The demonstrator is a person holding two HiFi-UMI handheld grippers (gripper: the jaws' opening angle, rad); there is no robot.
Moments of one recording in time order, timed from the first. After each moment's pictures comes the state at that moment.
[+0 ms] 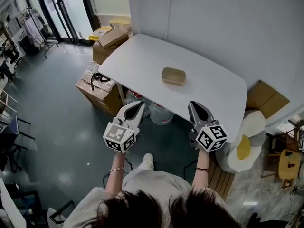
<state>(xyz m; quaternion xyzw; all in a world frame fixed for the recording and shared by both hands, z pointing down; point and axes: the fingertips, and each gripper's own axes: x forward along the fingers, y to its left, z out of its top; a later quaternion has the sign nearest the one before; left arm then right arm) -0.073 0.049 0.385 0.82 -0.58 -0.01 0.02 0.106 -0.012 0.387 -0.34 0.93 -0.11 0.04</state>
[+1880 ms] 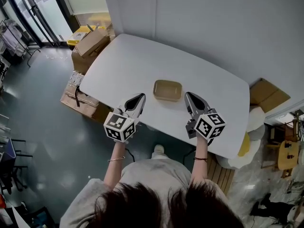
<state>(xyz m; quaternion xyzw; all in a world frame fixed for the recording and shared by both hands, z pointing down) -0.108 -0.184 0.439 0.85 -0.52 0.01 0.10 0.064 -0.225 0.434 -0.37 0.91 -0.18 0.01</state>
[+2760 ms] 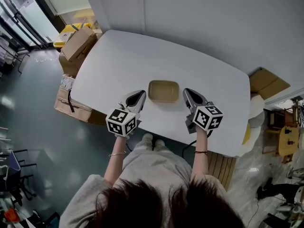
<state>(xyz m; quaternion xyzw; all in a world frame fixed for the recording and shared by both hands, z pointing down) -0.099 -0.257 0.495 0.86 -0.48 0.05 0.16 0.075 -0.290 0.498 -0.42 0.87 -0.26 -0.04</state>
